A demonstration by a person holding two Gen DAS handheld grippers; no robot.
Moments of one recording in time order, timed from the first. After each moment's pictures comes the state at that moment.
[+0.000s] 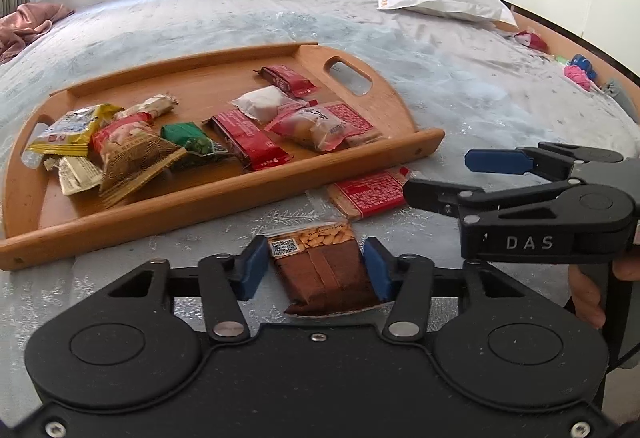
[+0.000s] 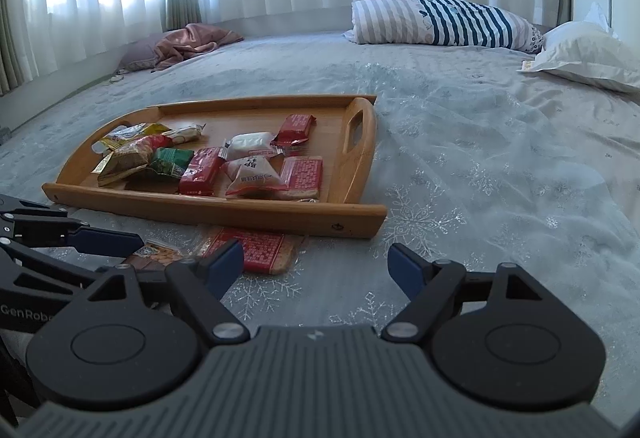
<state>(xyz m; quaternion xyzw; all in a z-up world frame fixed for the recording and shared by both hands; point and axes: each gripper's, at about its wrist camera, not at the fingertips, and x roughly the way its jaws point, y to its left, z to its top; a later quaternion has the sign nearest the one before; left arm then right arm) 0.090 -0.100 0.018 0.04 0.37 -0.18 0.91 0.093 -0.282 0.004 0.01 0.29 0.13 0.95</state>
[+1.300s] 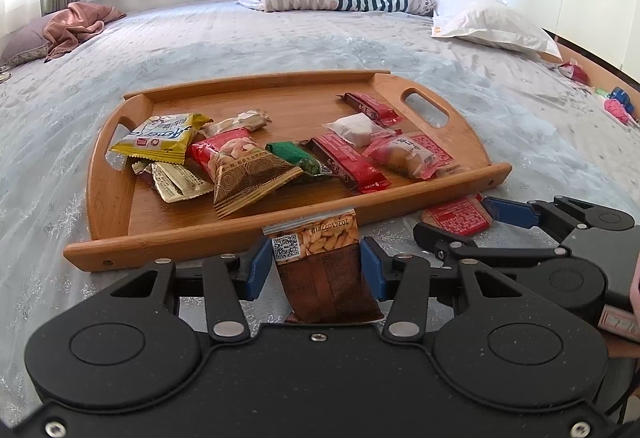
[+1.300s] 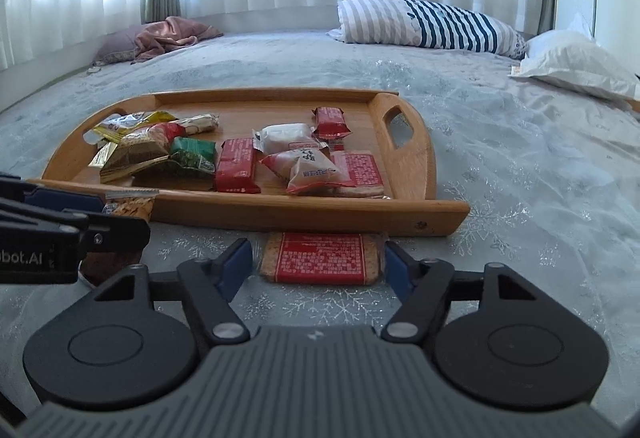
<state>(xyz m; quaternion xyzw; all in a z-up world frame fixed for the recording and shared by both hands) 0.091 -0.046 0.031 0.02 0.34 -0.12 0.93 0.095 -0.203 -0.009 -0.02 0.28 0.07 0.96</state>
